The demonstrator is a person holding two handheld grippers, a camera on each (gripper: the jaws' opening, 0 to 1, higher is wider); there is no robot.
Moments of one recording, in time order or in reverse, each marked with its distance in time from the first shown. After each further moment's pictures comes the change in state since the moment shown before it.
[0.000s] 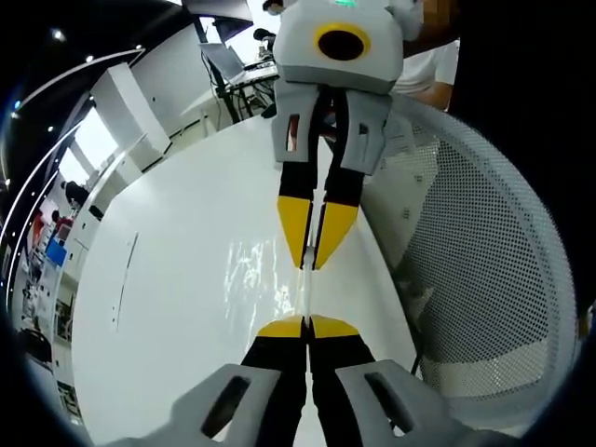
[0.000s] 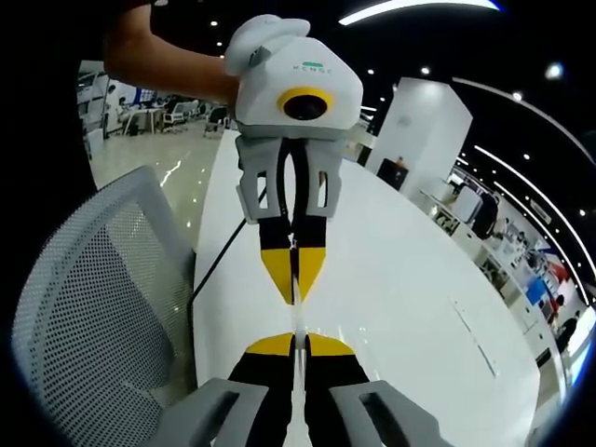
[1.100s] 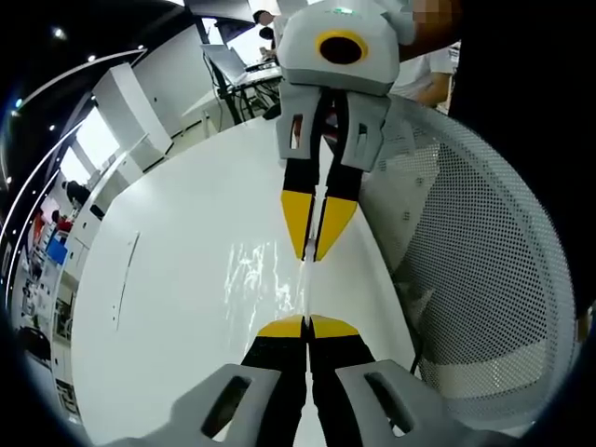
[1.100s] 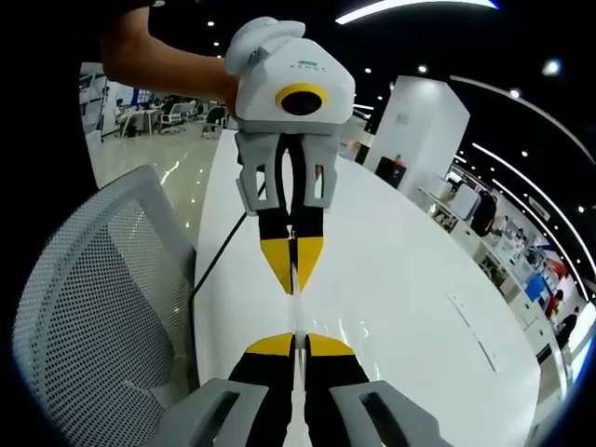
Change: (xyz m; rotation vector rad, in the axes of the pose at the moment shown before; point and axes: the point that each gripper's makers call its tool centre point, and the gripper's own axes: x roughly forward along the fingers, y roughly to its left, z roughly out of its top) left arm -0.002 0.001 0.000 -0.007 -0.007 0.006; right arm -0.004 0.000 -0.005 0.012 0.004 -0.003
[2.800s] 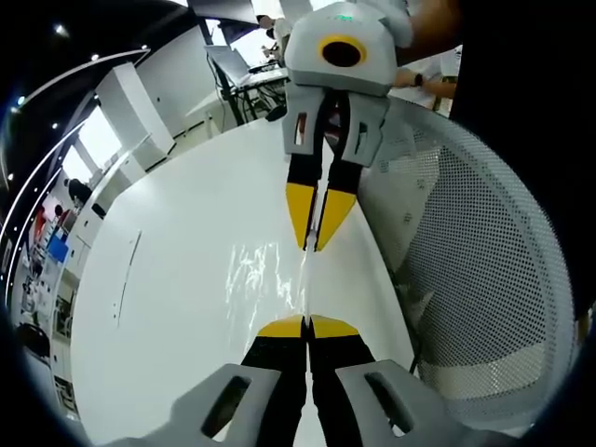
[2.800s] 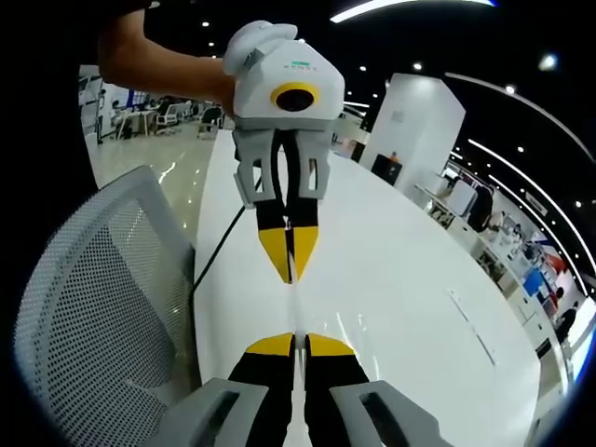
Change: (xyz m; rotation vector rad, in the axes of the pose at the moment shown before) left arm -0.003 -0.001 0.000 -0.012 -0.010 0.006; right arm -0.006 -0.001 -0.006 0.017 0.006 -0.015
